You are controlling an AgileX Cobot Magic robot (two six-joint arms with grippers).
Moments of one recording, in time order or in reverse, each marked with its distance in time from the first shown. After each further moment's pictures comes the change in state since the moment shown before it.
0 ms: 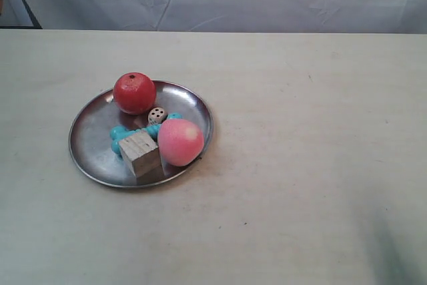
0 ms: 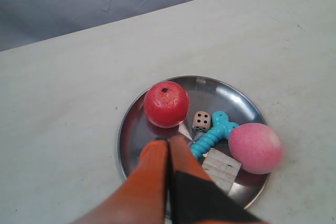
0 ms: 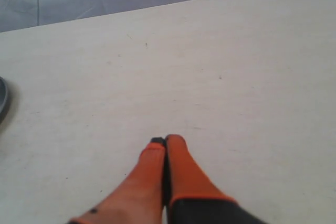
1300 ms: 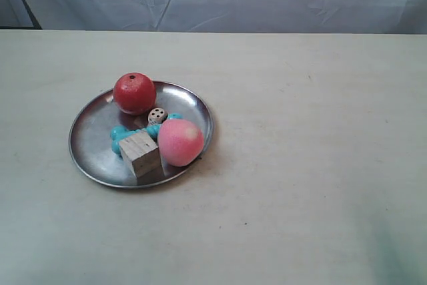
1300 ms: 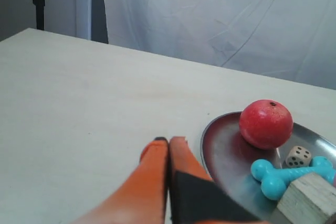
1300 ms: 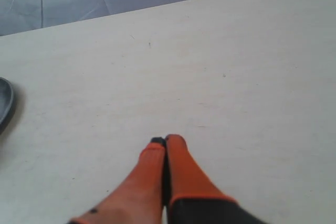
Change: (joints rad) left arm 0.286 -0.957 0.976 0.057 -0.481 -0.295; right arm 0.000 0.000 0.000 0.029 0.002 0.000
